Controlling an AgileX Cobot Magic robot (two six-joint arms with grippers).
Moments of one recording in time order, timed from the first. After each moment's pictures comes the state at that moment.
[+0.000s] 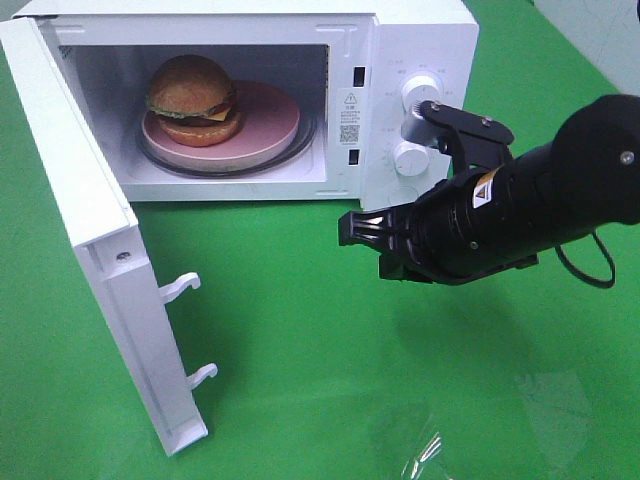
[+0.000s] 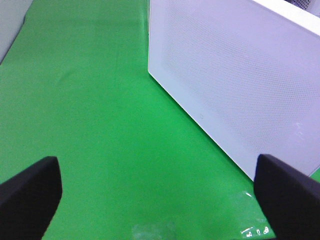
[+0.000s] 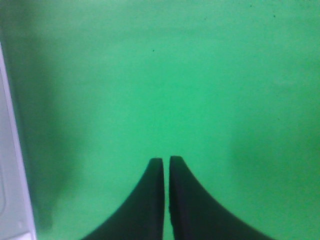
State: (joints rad) left arm -0.02 0.00 -0.52 -0.07 1.08 0.04; right arm 0.62 1.57 -0.75 0.18 0.16 0.34
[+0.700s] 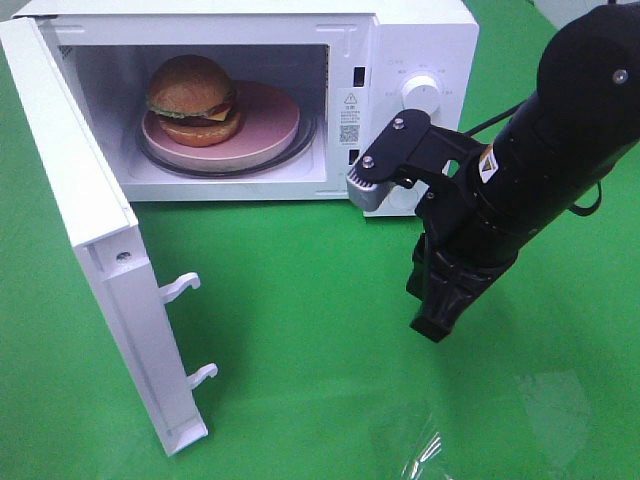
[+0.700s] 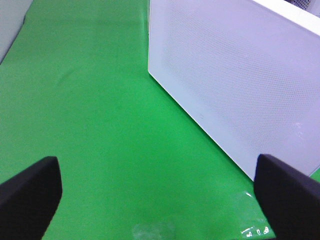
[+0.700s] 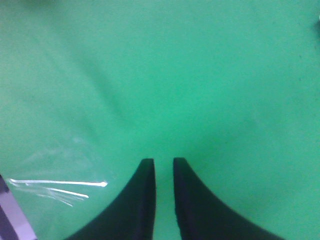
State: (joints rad) left arm -0.02 0.00 -0.52 -0.07 1.08 0.04; right arm 0.62 1.57 -0.91 0.02 0.58 -0.55
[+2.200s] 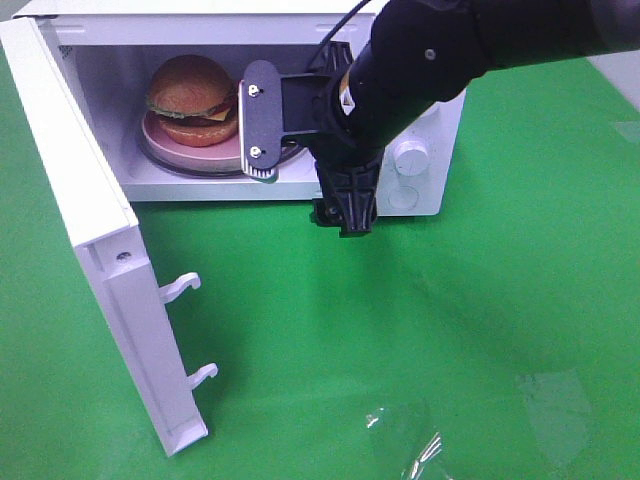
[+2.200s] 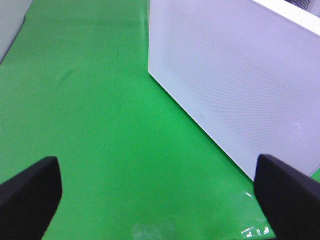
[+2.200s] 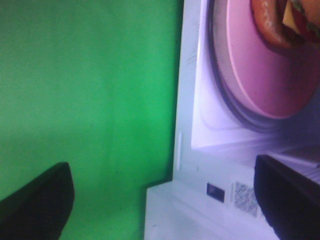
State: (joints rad) left arm -0.02 0.00 -0.52 -0.07 1.08 0.04; right arm 0.72 1.85 -1.29 -0.37 0.40 -0.77
